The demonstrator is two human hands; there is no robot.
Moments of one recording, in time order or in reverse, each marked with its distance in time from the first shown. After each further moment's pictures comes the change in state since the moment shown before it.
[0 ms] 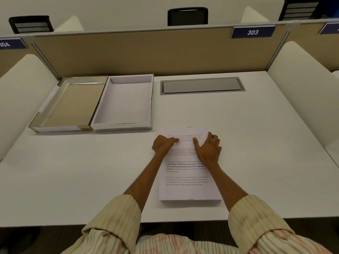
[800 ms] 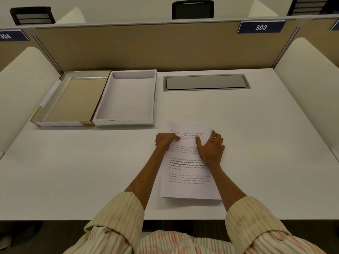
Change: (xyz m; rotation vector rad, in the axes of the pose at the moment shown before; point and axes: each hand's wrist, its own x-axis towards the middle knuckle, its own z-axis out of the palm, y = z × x) left_hand 0.042 -0.017 0.006 -0.316 -0.160 -0.128; right_hand -0.002 0.001 0.006 -0.010 0.078 -0.011
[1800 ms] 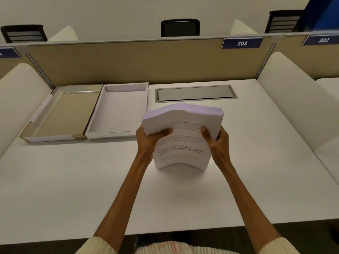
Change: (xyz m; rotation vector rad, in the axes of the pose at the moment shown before) left_hand -0.125 0.048 -0.050 -0.396 -0.063 0.801; right_hand -0.013 -0.046 -0.144 1.013 -0.100 -0.205
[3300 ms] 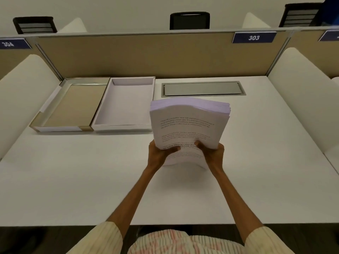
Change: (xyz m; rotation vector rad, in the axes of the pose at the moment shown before) left_hand -0.020 -0.090 -0.014 0.220 -0.016 -0.066; right_hand -0.020 0.068 0.014 0.095 0.051 0.224
